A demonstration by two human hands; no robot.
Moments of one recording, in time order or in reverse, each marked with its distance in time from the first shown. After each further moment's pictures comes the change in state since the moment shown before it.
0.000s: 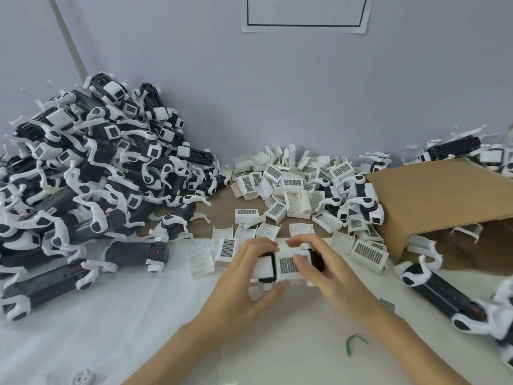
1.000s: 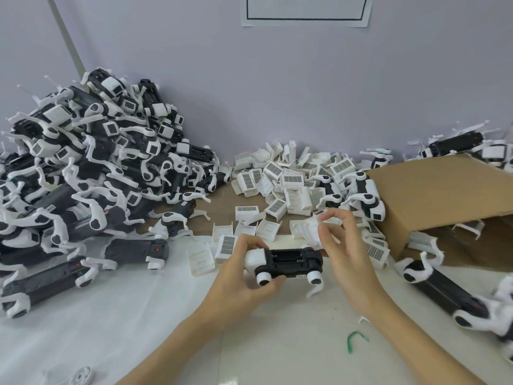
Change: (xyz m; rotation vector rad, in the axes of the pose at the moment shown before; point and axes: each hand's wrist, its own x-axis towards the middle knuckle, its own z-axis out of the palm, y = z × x) left_hand 0.001 -0.004 0.001 -0.354 -0.035 -0.404; right_hand 0.018 0.013 -0.006 0.257 0.328 -0.089
